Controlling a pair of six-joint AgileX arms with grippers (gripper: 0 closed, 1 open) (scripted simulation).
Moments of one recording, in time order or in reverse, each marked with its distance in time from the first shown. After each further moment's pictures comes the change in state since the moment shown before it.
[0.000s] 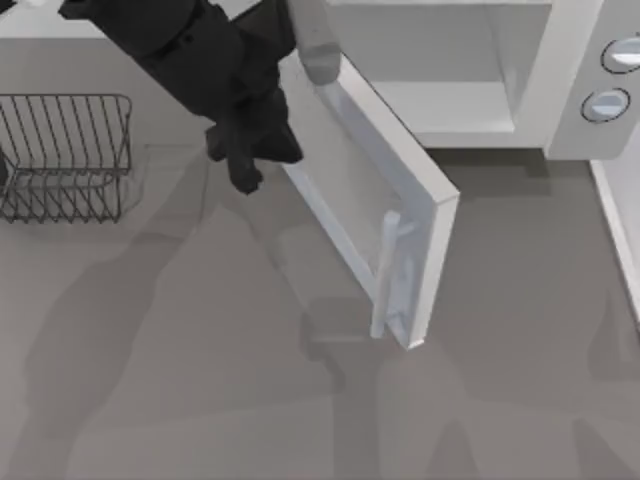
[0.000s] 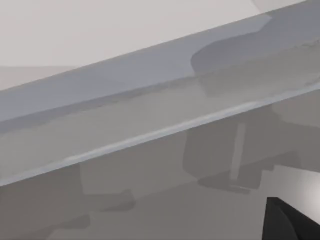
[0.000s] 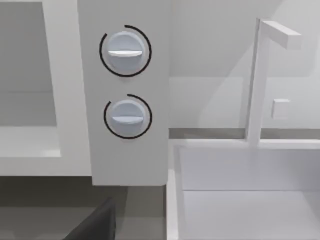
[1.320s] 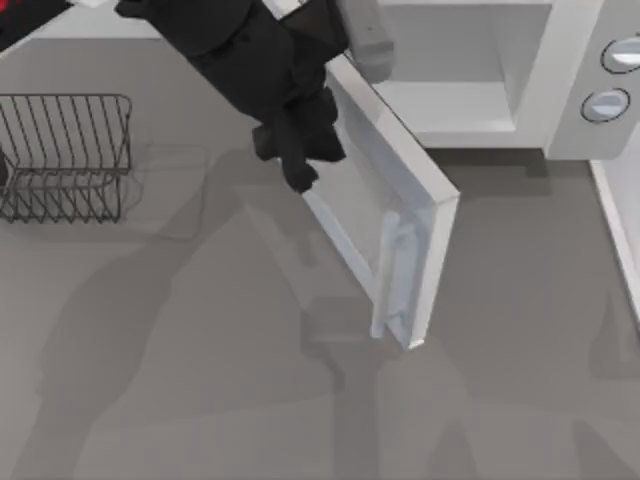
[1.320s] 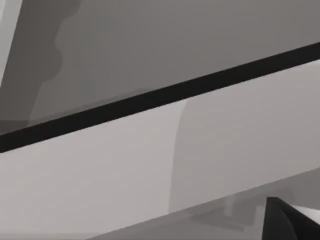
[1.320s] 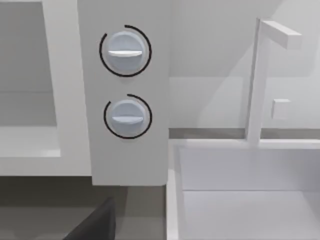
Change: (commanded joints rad) left arm -0.079 0.058 0.071 0.019 -0.028 -0.085; right arm 0.000 0.000 0.000 0.000 0.000 0.000
